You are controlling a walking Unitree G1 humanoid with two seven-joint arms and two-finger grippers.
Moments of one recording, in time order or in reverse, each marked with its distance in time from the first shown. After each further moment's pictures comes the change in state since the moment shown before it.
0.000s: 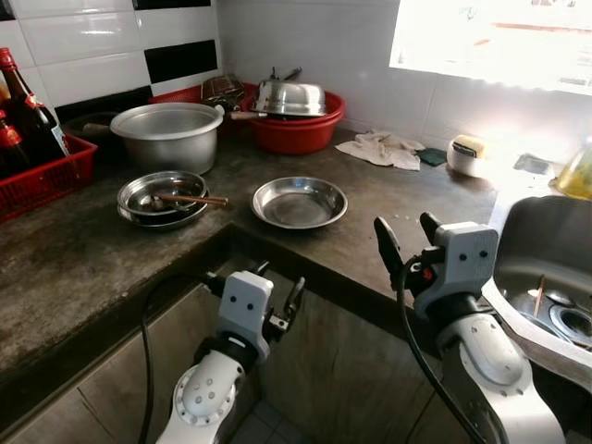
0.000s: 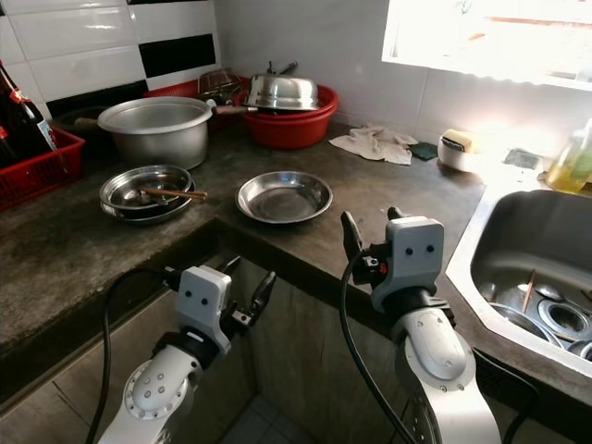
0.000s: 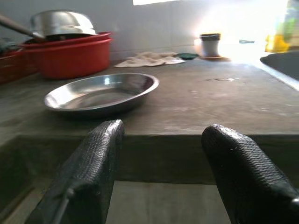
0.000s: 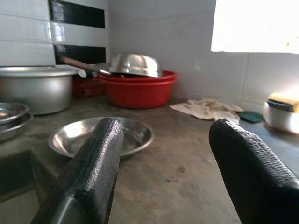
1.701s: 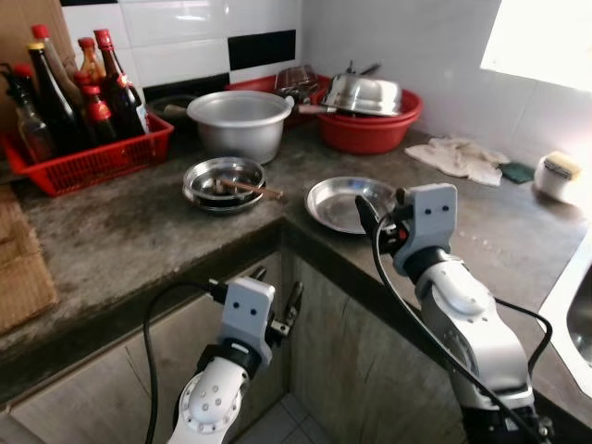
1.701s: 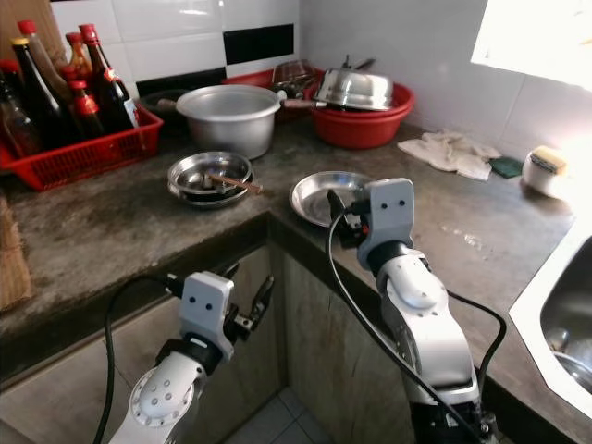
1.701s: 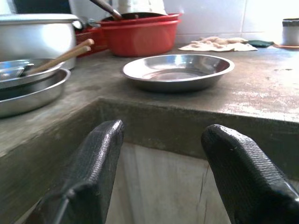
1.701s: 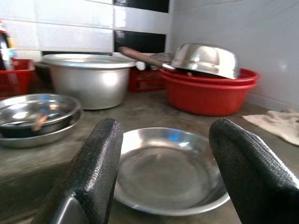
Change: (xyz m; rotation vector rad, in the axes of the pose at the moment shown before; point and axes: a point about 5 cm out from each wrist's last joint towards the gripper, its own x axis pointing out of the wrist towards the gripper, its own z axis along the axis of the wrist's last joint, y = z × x) left arm -0.003 -0.002 -0.009 0.005 0.044 0.059; right arm 0.062 -0.005 -0.002 -0.014 0.047 0.053
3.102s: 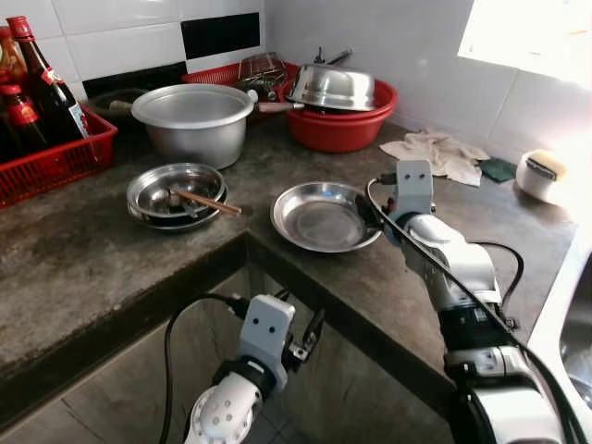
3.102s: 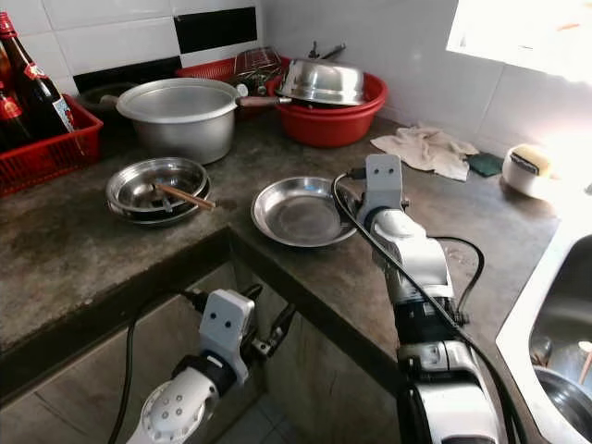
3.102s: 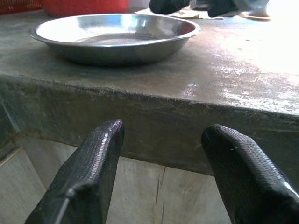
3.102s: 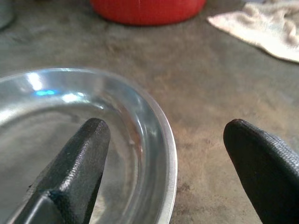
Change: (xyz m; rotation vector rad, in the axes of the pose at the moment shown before) left arm -0.009 -0.022 -0.010 -0.045 0.078 -0.138; right arm 0.070 -0.020 -0.026 0.076 0.421 -0.138
